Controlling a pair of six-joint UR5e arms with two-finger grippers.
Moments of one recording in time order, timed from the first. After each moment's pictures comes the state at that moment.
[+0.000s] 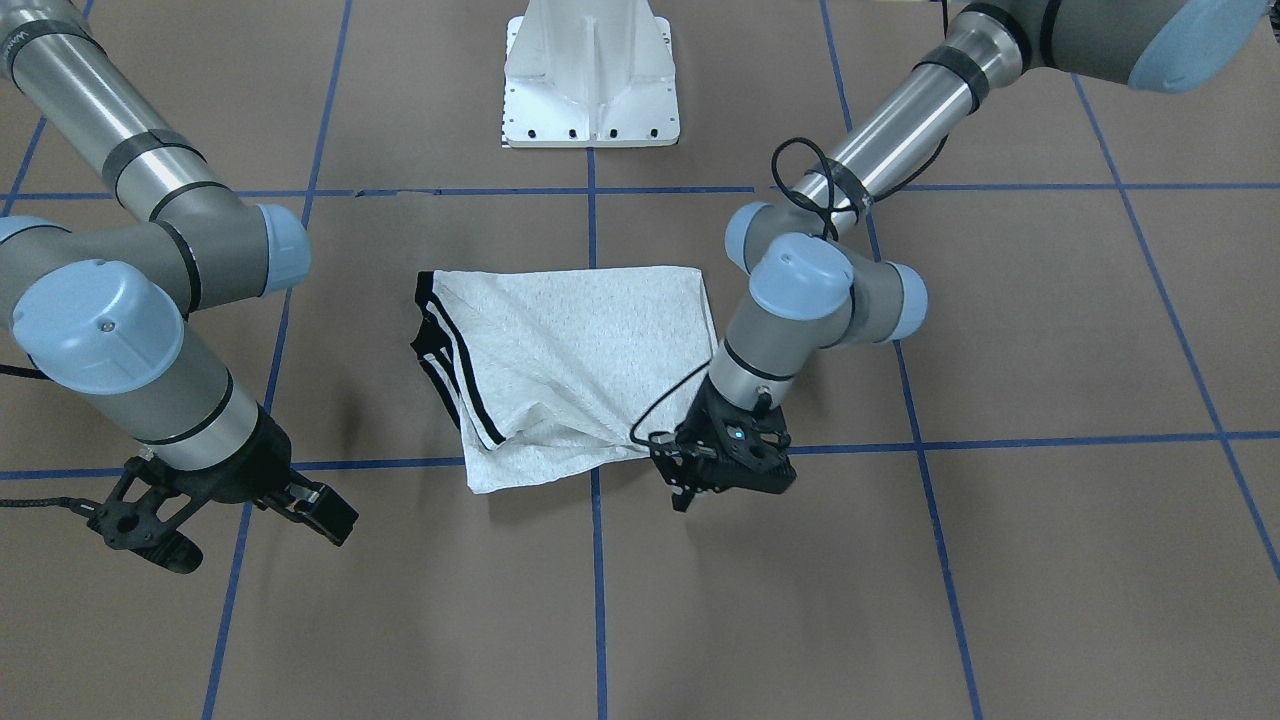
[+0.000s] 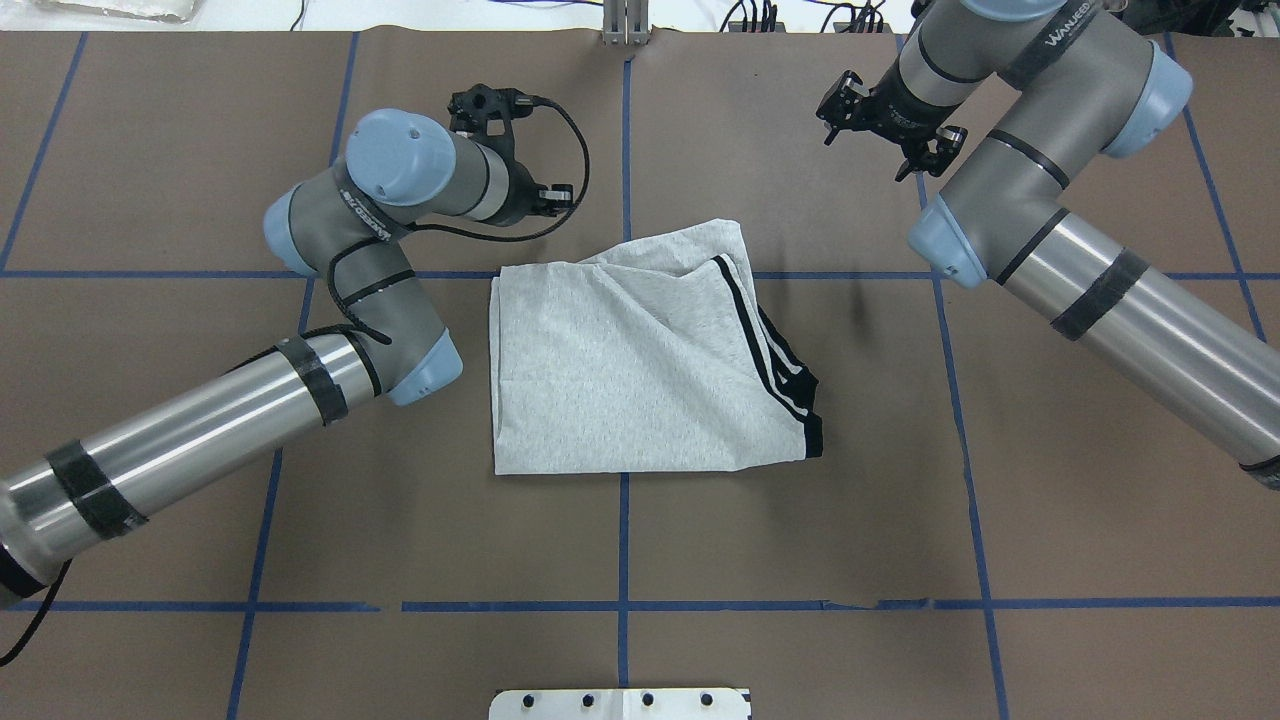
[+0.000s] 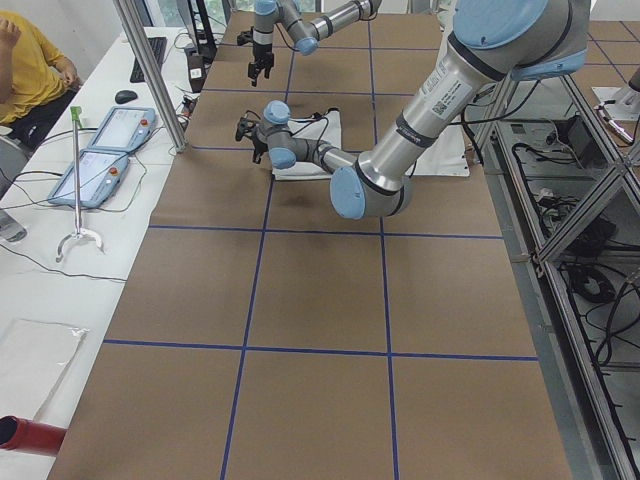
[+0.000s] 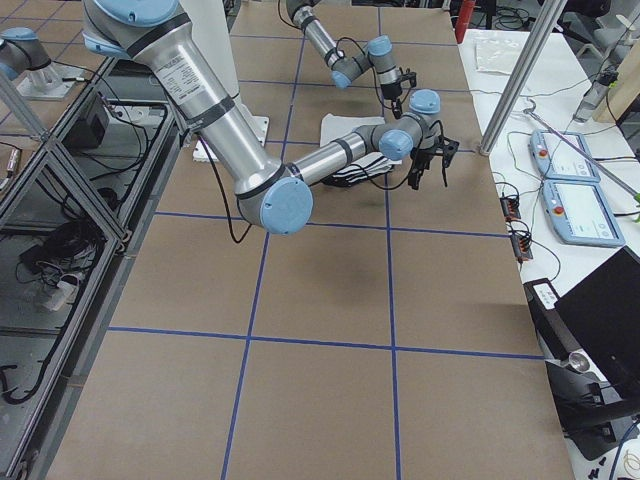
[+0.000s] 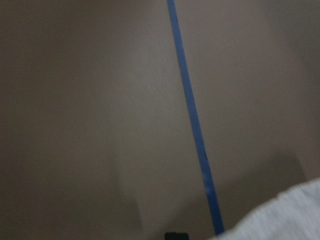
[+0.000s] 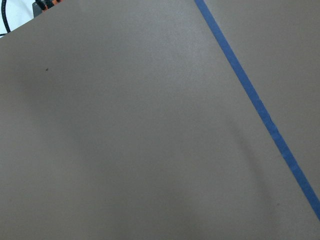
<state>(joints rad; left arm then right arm) -0.73 -2.41 -0.98 -2.47 -1.79 -1.10 0.94 -0.91 1.35 -1.27 2.07 1.38</state>
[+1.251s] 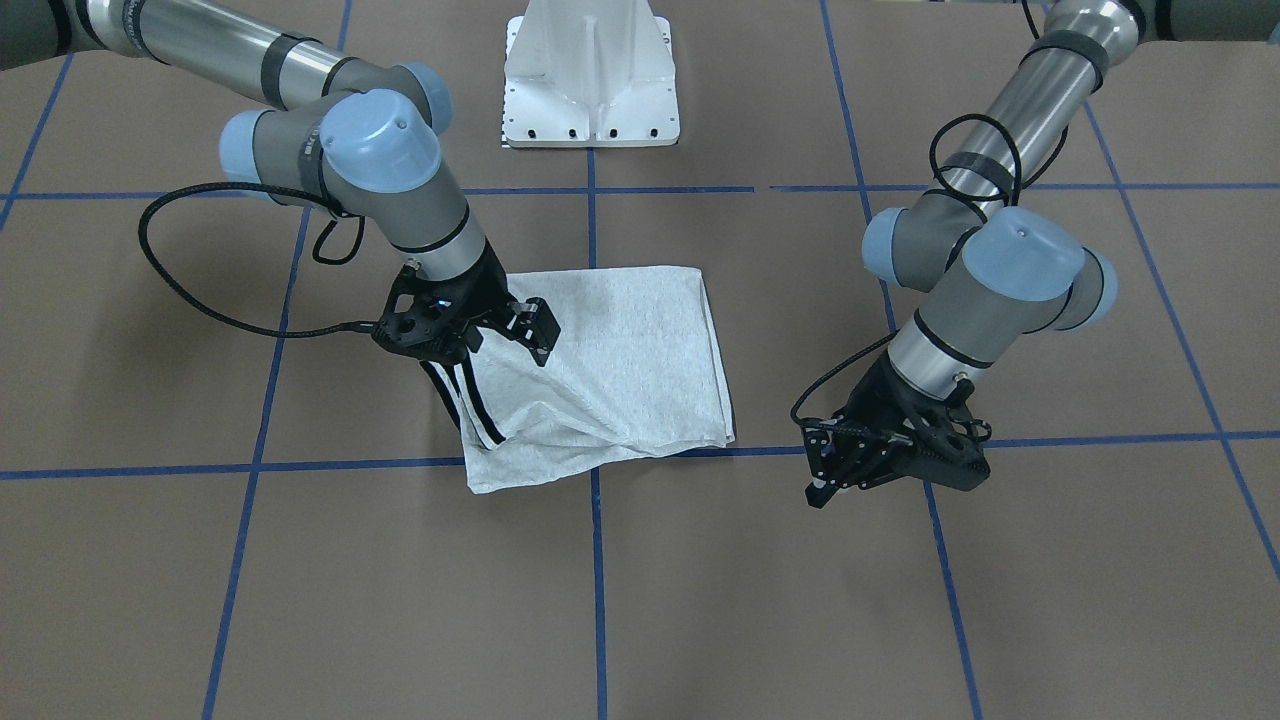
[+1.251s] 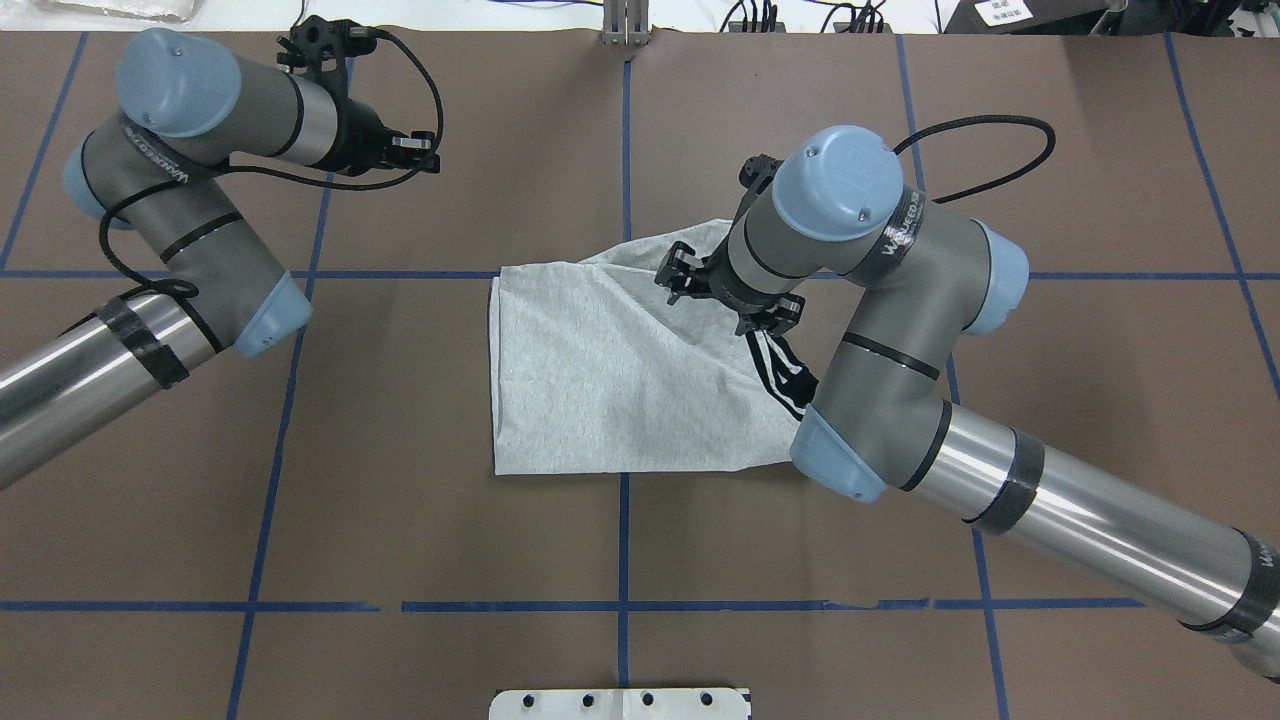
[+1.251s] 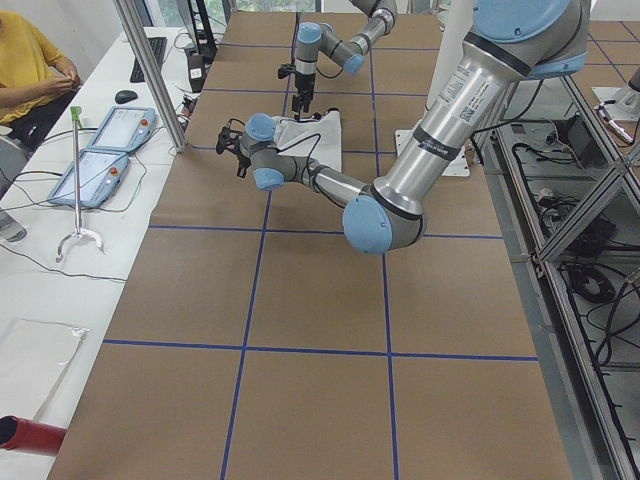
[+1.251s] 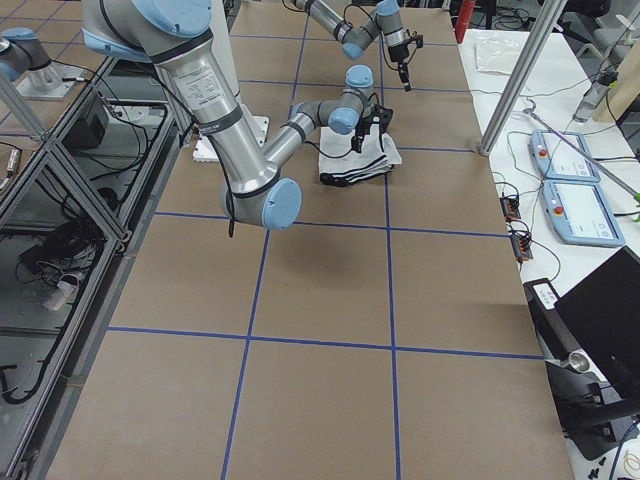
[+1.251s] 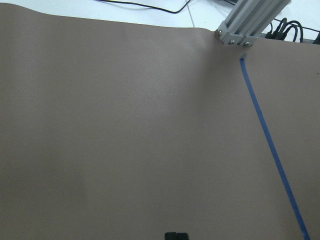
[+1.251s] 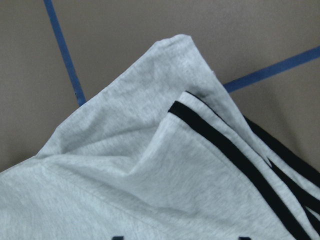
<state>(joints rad) -0.88 -2.17 -1.29 -2.47 -1.99 -1.06 0.62 -0.92 1.58 -1.30 1.94 1.58</state>
